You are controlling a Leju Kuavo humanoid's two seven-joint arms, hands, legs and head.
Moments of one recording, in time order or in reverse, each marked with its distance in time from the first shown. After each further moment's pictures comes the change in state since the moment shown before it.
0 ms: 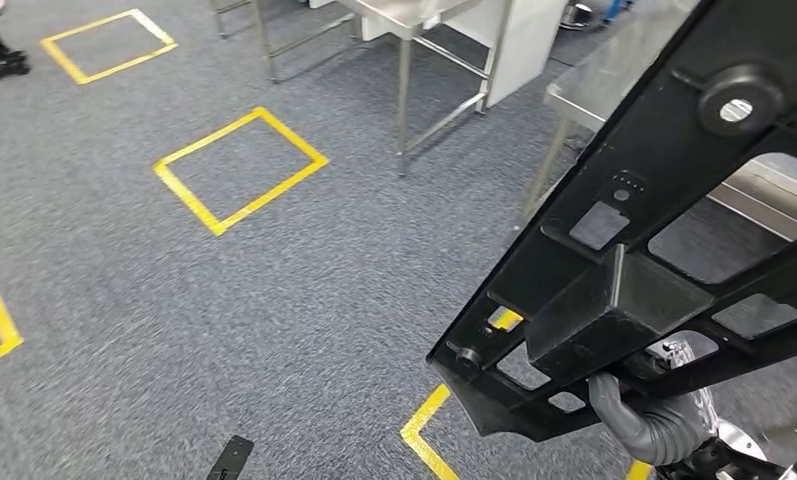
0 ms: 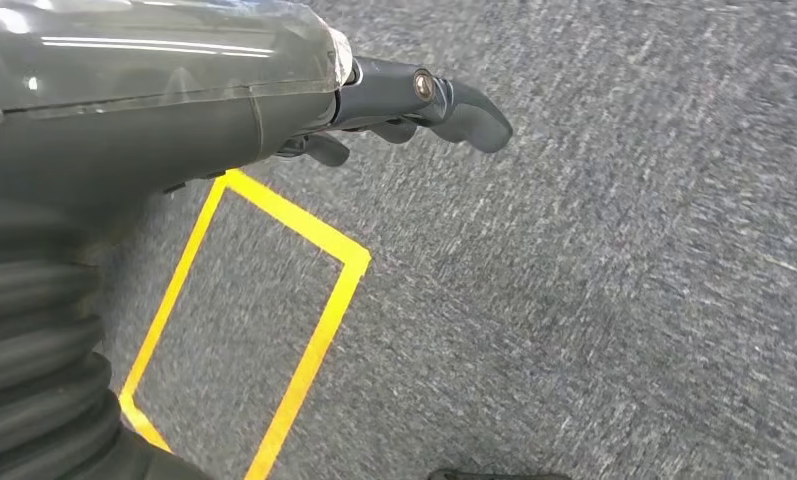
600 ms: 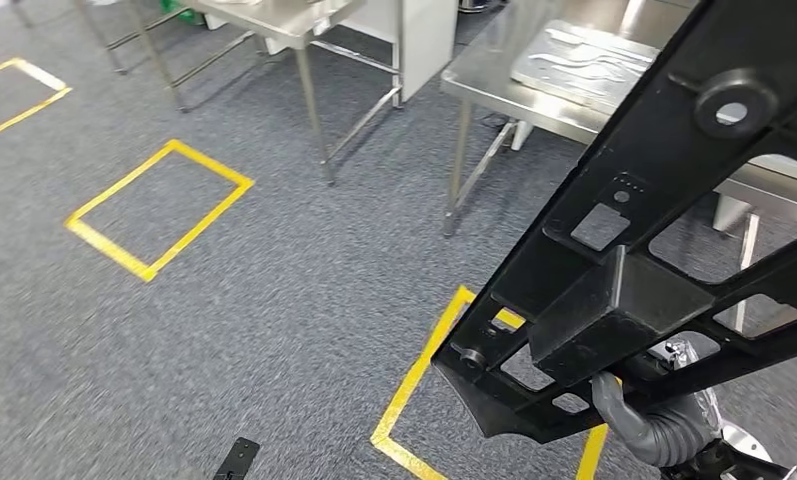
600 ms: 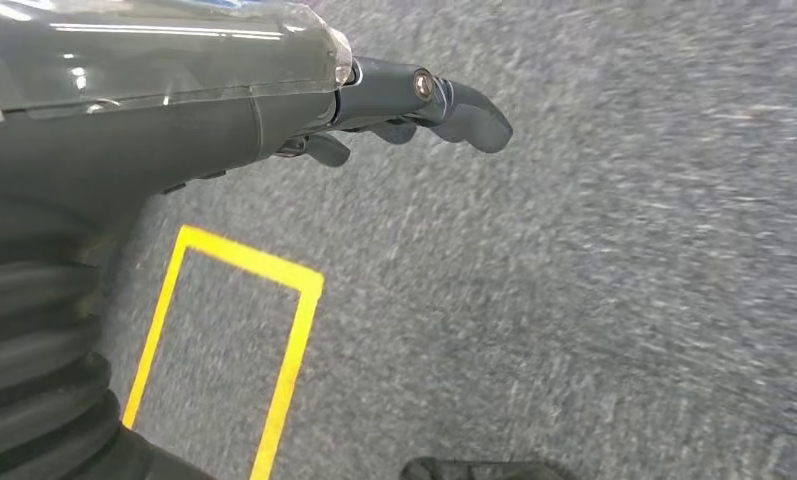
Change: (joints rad) left arm 0.001 0.002 0.000 0.000 0.001 0.000 -0.001; right arm 0.005 -0.001 -0.004 -0.003 -0.005 0.000 0.000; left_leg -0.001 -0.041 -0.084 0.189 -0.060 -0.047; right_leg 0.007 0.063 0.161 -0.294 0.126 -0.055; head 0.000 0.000
